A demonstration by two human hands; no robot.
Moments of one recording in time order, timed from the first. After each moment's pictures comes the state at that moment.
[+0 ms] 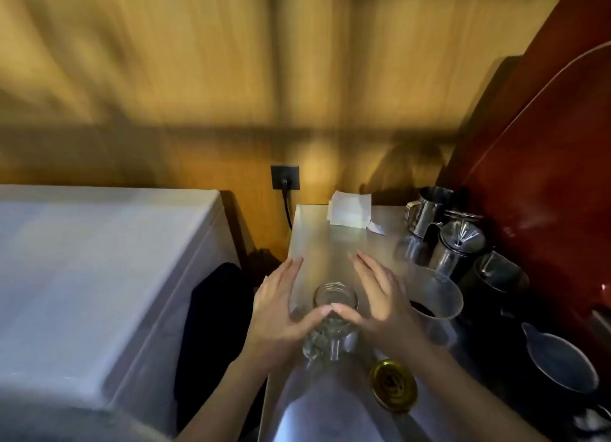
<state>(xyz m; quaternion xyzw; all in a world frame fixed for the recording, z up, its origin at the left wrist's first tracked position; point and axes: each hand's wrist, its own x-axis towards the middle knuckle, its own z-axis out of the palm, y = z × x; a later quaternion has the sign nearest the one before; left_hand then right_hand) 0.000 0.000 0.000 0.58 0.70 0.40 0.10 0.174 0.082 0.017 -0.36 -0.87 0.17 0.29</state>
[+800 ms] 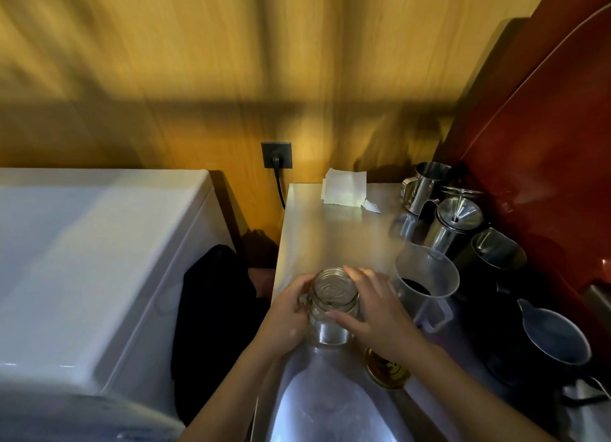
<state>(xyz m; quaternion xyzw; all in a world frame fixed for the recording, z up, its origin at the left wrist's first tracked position) 0.020 0.009 -0.019 0.53 0.61 0.48 0.34 0.181 0.070 -0.008 -0.36 -0.88 0.19 0.24</state>
